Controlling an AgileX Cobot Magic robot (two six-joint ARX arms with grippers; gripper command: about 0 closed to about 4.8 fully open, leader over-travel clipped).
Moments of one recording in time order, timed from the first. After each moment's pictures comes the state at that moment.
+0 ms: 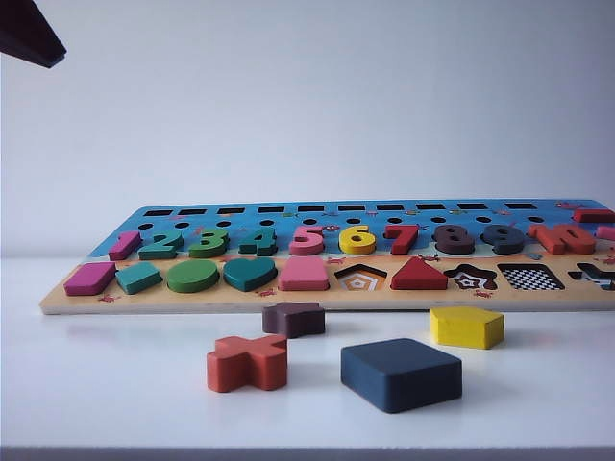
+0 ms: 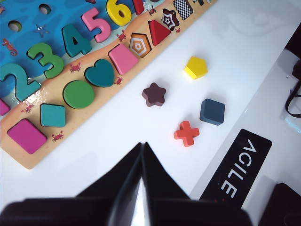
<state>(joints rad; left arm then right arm) -0.55 0.73 0.79 -0.83 0.44 0.08 0.31 0.85 1.04 -1.02 -0.44 0.06</state>
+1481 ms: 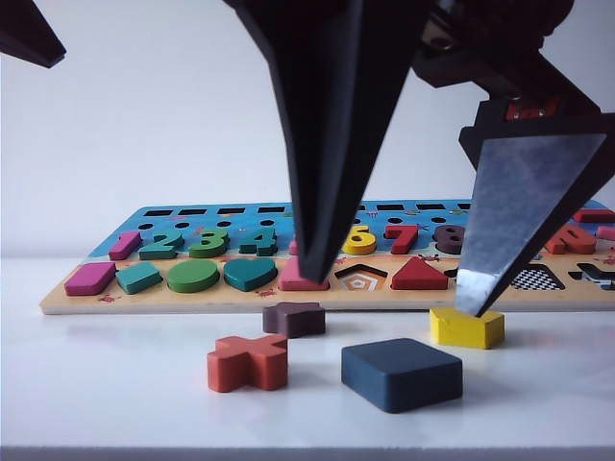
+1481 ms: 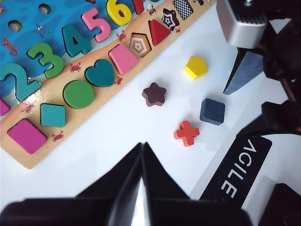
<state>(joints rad) -0.55 0.73 0.79 -0.83 0.44 0.08 1.07 1.43 1.05 -0.96 -0.18 0.52</state>
